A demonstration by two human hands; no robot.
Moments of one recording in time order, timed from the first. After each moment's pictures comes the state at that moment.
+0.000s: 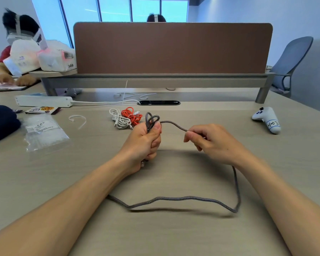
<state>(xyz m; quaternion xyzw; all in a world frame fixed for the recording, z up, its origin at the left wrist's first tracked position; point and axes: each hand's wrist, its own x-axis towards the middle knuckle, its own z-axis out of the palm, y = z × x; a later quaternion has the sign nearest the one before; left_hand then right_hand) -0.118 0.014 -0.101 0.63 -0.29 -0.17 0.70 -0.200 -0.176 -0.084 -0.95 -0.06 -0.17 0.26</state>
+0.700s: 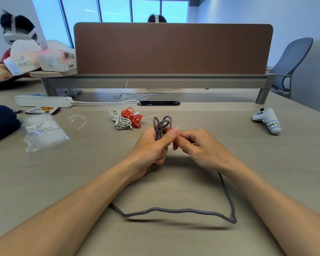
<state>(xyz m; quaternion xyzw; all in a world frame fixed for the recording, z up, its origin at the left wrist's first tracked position) -0.133 0.002 -0.104 0.62 -0.33 -0.17 0.69 -0.198 -0.145 -0.089 -0.92 -0.11 -0.17 0.35</state>
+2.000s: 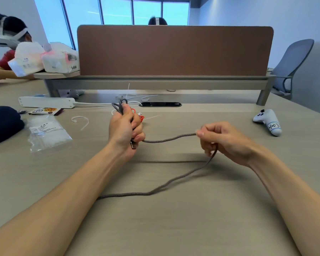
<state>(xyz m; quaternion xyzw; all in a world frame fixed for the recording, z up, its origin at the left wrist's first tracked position) -0.101 0.027 -0.074 0.48 -0.13 -0.08 0.86 -0.213 -0.185 -0.072 -0.81 -0.07 -0.06 0.59</state>
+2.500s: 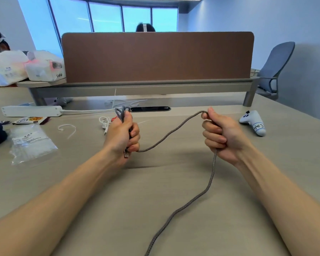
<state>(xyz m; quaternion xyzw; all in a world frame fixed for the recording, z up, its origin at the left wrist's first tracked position) -0.104 0.010 -0.075 0.57 -0.17 -0.13 0.80 -0.213 -0.202 -0.063 -0.53 0.00 -0.12 0.84</state>
